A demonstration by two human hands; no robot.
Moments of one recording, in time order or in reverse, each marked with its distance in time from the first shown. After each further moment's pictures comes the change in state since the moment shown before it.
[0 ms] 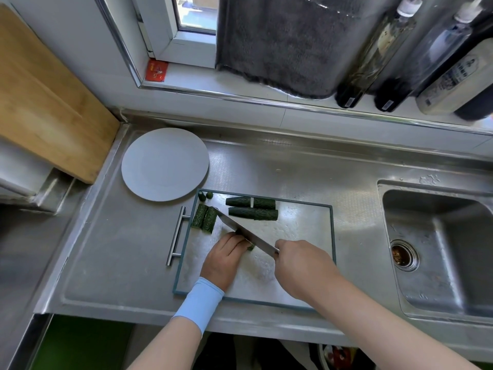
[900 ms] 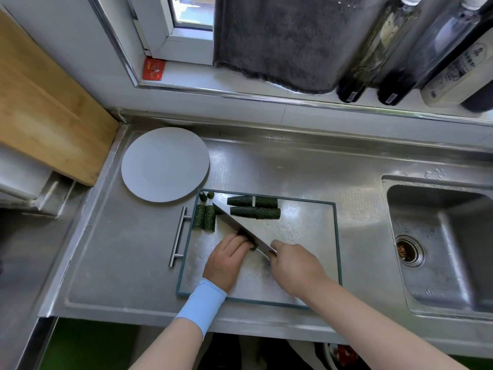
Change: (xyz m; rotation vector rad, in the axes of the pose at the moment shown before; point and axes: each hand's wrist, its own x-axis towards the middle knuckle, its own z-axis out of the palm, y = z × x) left_hand -0.002 -0.001 0.001 0.024 -0.029 -0.002; right_hand 0.037 0.010 0.048 0.204 0.025 0.003
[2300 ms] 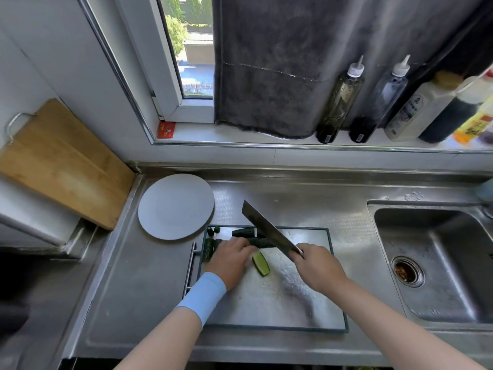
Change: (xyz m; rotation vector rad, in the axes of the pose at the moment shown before) left_hand 0.073 -0.012 -0.052 0.193 -0.386 0.063; right_hand -0.011 0.022 -0.051 0.165 0.237 0.084
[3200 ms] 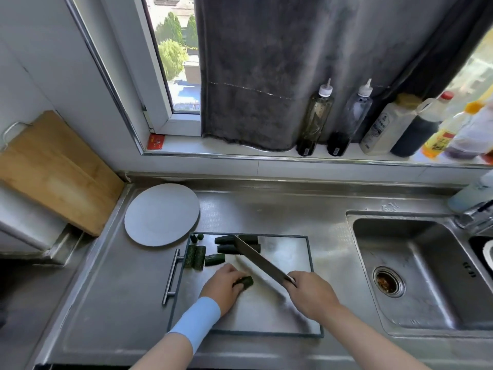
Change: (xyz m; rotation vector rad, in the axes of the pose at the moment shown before) left_hand -0.021 0.060 0.011 -0.340 -0.206 -0.418; right_hand -0.032 0.052 0.006 -0.056 -0.076 -0.021
